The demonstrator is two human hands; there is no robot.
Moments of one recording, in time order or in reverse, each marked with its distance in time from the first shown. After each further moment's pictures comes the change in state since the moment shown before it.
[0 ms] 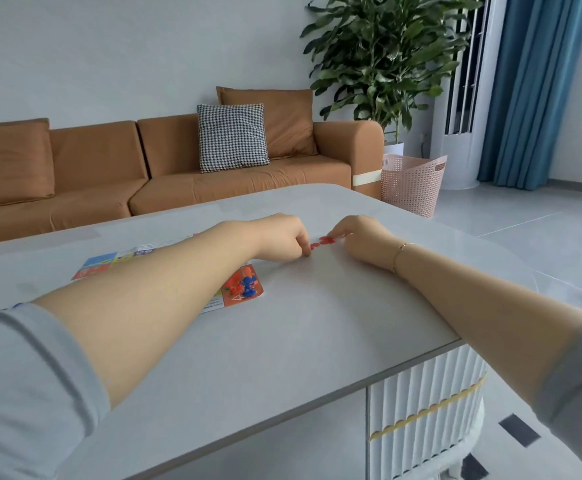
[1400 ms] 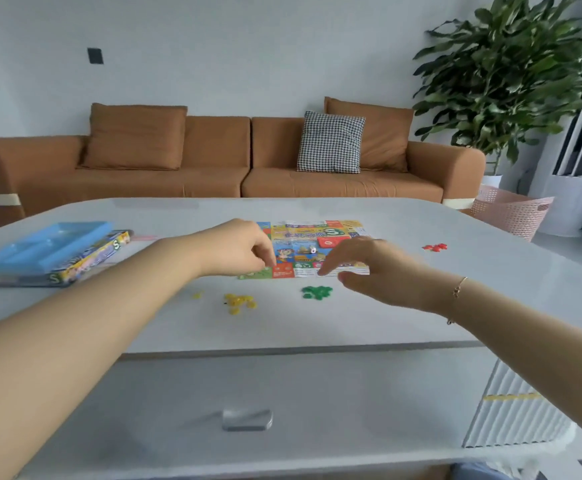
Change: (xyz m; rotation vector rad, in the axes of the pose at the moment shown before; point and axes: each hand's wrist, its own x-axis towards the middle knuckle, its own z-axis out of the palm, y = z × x) left_hand -0.309 -0.112 -0.019 -0.154 0.212 -0.301; right_hand -0.129 -0.236 0.040 0.034 -0.188 -0.612
